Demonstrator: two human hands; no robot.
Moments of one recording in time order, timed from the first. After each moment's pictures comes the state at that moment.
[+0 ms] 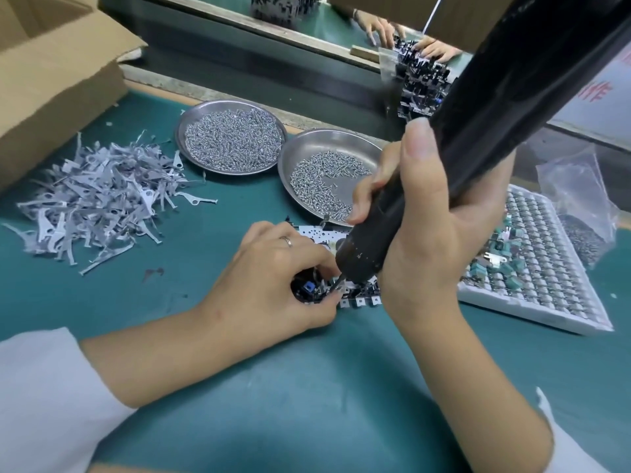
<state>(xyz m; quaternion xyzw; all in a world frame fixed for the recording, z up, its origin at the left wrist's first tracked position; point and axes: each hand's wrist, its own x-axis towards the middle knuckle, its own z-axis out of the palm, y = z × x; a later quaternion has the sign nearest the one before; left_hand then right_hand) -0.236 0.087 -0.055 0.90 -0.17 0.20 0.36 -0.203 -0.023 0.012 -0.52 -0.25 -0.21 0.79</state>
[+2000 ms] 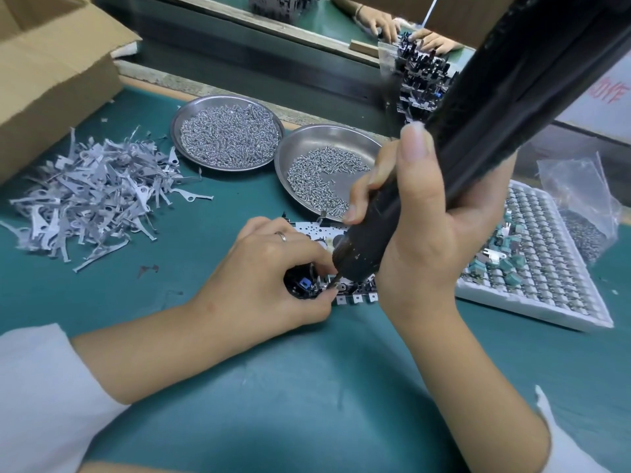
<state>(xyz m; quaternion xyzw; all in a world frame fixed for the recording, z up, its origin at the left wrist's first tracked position) -0.235 0.089 -0.056 0.89 -0.17 0.19 0.37 -0.201 -0.027 0.000 -0.55 -0.22 -0.23 0.78</state>
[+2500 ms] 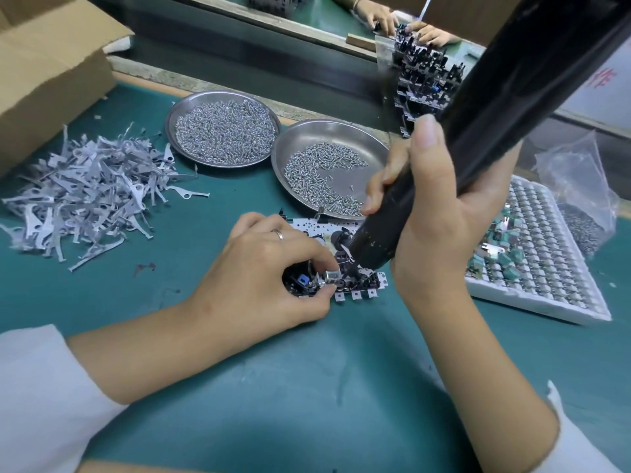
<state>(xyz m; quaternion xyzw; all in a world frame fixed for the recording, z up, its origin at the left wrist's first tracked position) -0.239 0.087 -0.052 0.91 -0.15 0.18 0.35 -0.187 -0.038 0.004 -0.55 -0.23 -0.20 0.78</state>
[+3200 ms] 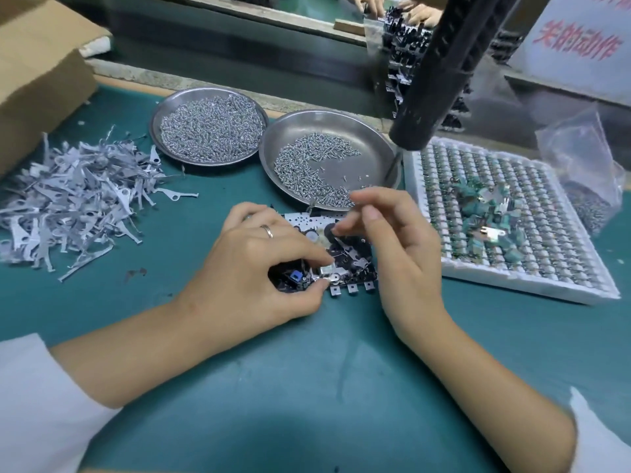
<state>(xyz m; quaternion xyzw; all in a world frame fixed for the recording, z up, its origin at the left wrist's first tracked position) -0.237 0.090 -0.052 0.90 -0.18 0.18 0.35 -0.198 -0.069 -0.054 -0.69 -0.18 -0.07 0.69</state>
